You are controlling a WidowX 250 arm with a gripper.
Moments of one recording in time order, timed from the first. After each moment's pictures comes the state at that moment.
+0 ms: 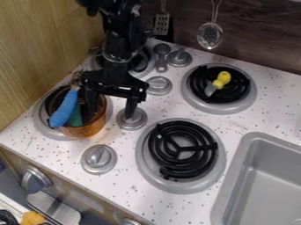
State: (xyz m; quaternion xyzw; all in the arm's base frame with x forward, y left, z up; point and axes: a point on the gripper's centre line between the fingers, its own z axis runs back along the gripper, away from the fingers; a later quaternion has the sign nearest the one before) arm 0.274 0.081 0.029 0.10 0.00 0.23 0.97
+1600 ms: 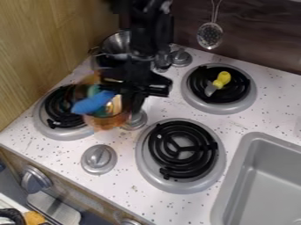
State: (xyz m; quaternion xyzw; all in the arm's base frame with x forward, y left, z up) arm 0.284 0.029 0.055 0.11 -0.03 0.28 0.95
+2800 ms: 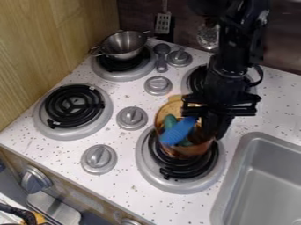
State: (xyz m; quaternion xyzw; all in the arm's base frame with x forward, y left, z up) arm 0.302 -0.087 0.039 0.03 0.01 0.30 0.95
